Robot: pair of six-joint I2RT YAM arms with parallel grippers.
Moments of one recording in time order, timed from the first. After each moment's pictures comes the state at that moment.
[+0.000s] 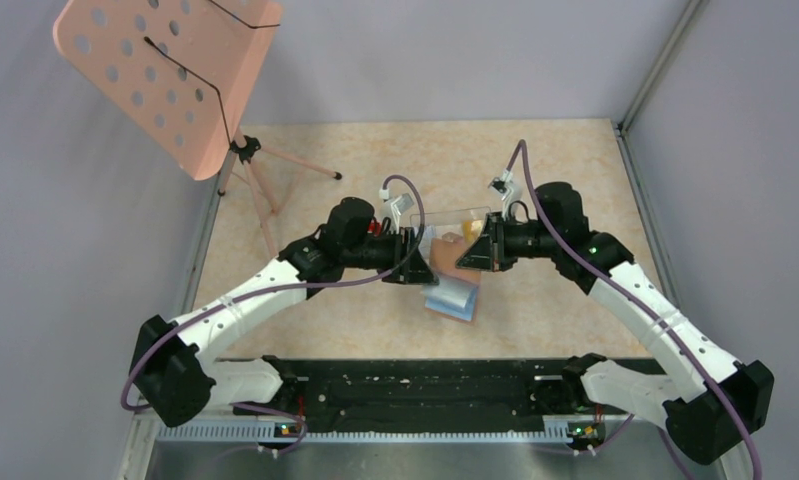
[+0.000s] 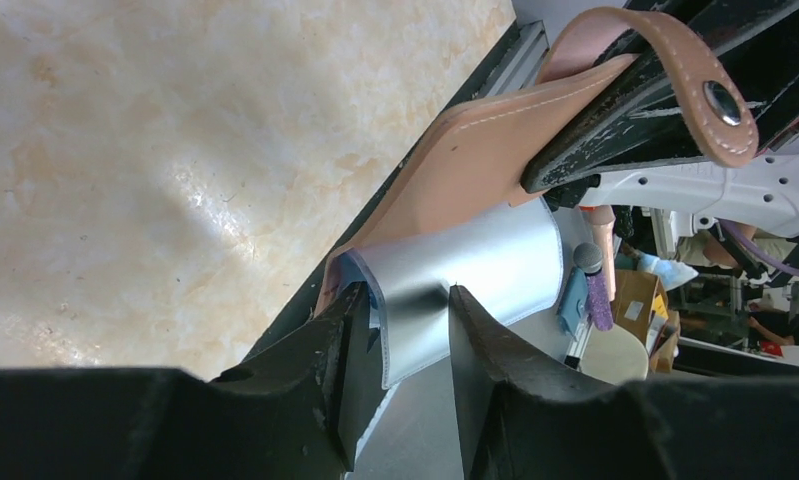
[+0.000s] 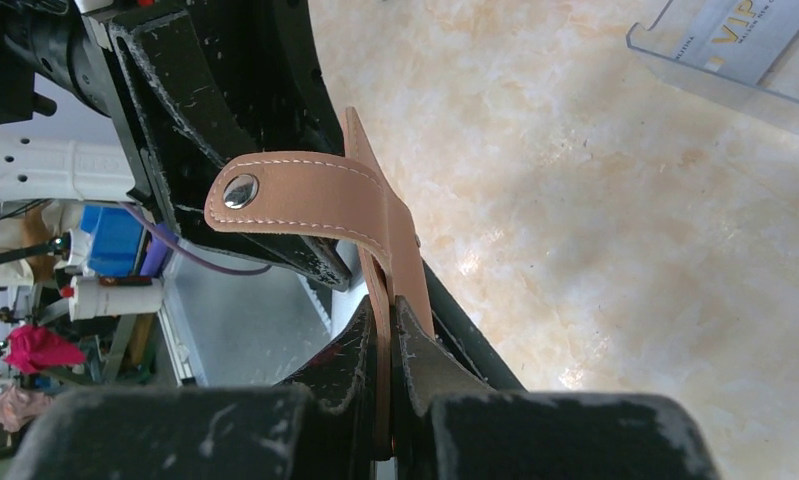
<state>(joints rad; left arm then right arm) -0.73 1.23 0.94 -0.25 0.58 -0.70 0.49 1.04 0.96 -0.48 -0.67 0.47</state>
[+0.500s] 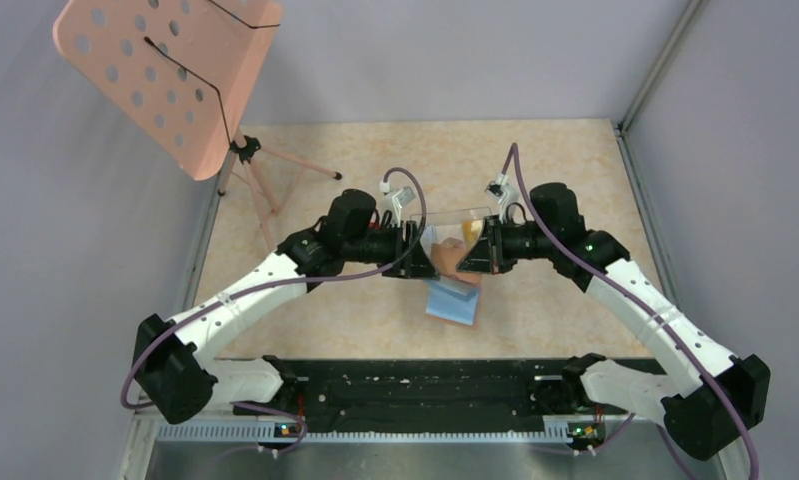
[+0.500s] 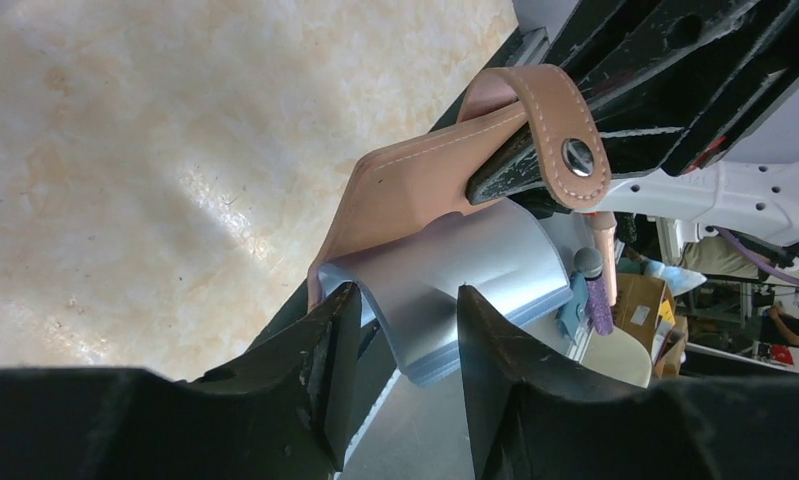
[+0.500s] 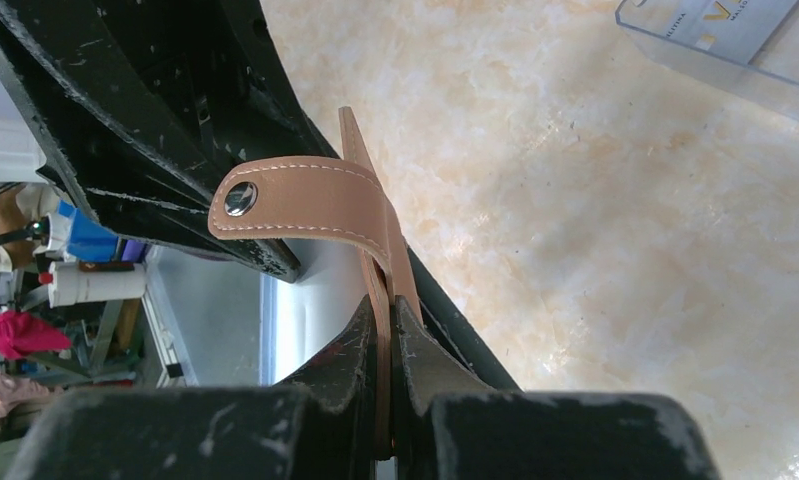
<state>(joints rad) -0.73 1.24 1.02 -0.33 0.56 -0.70 0.49 1.06 0.96 -0.52 -0.68 0.42</state>
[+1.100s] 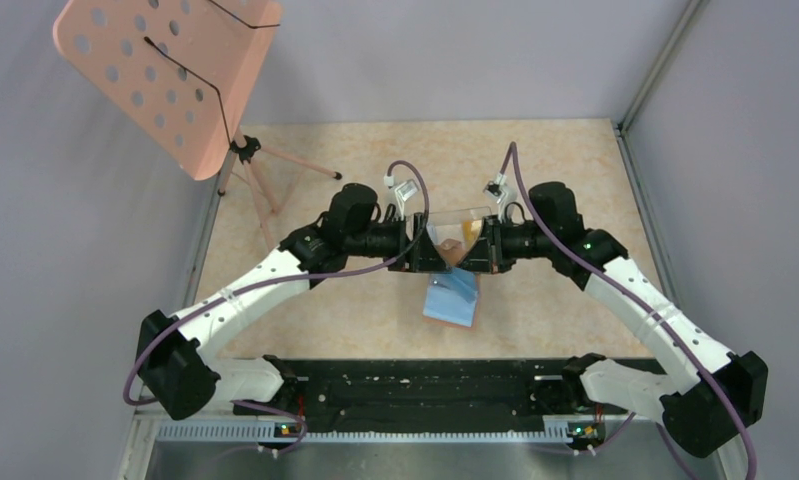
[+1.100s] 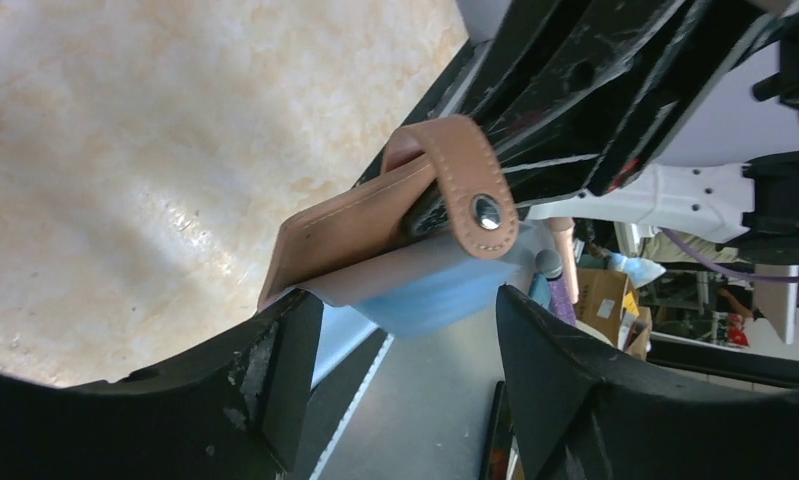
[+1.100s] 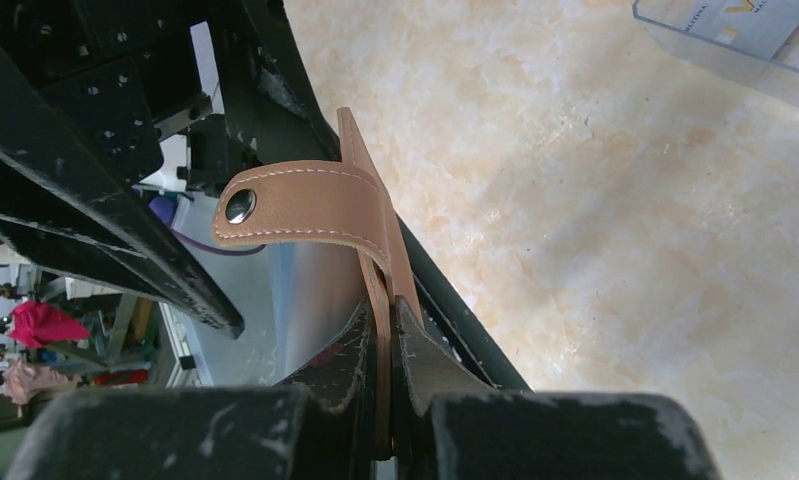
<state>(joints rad) -0.73 1.27 1.05 -0.29 0.60 -0.73 0.48 1.08 0.96 -0.51 -0.71 0.42</state>
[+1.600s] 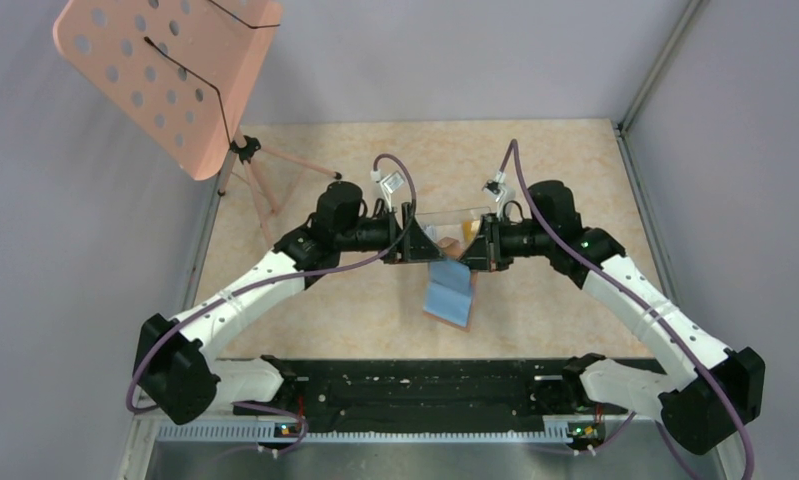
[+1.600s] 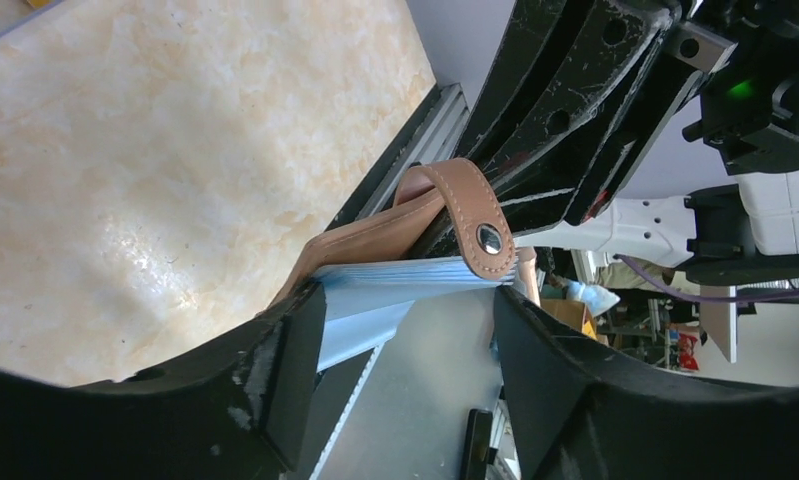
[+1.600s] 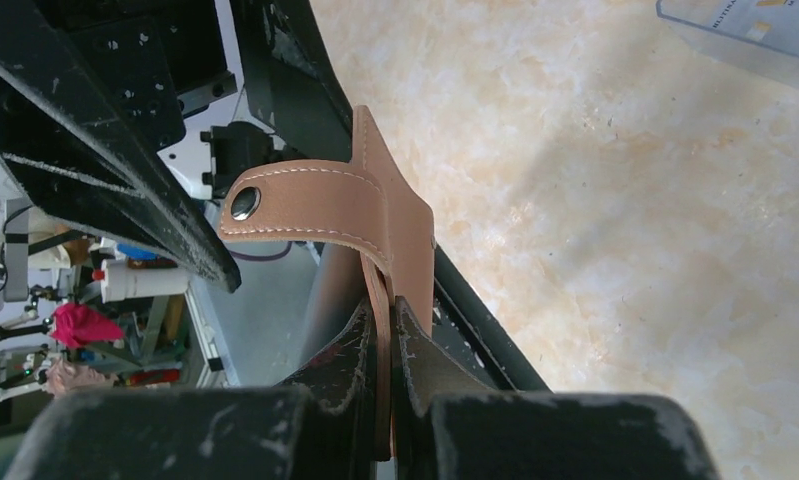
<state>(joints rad) -0.66 1.26 0.98 -0.11 0.68 -0.84 0.48 1.09 0.96 -0.48 -0.73 0.48</state>
